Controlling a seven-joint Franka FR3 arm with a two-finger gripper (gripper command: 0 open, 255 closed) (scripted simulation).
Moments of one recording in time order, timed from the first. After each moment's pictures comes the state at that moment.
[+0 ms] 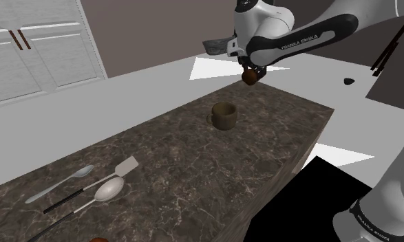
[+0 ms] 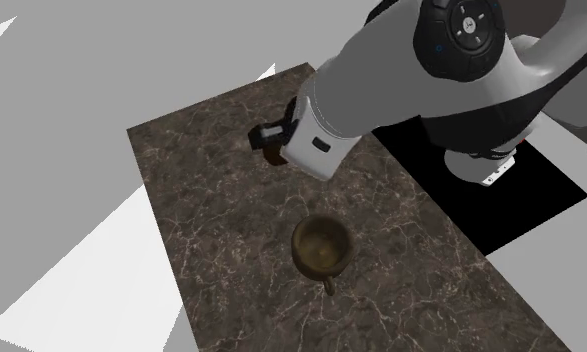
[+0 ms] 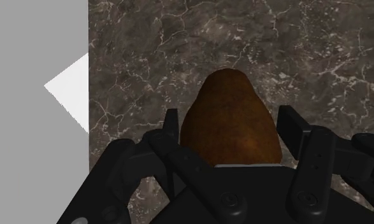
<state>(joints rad) 0.18 0.02 -0.14 -1.94 -0.65 2.06 -1.21</state>
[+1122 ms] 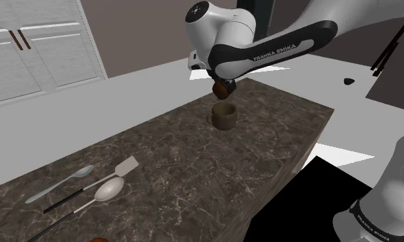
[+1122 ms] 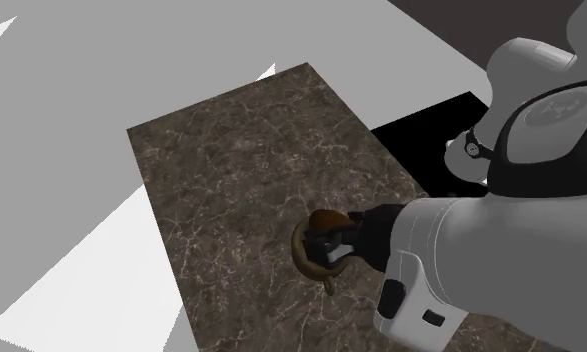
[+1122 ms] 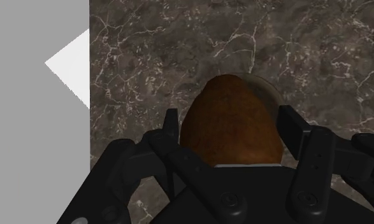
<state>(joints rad) 0.36 0.14 0.02 -1.78 -0.62 1.84 -0.97</state>
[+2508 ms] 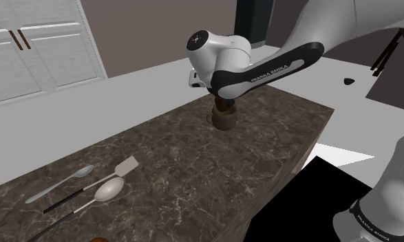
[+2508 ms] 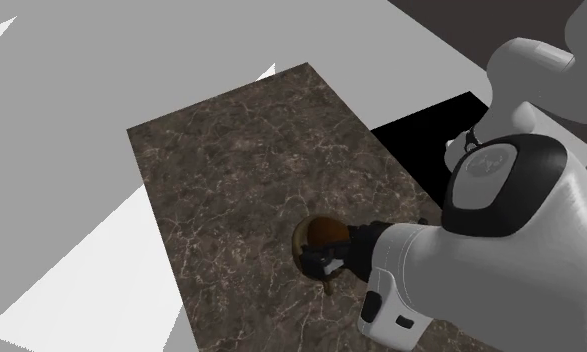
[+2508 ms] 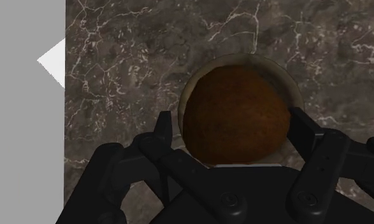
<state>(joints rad) 0.35 0.19 0.01 -1.88 -0.65 1.96 -0.88</state>
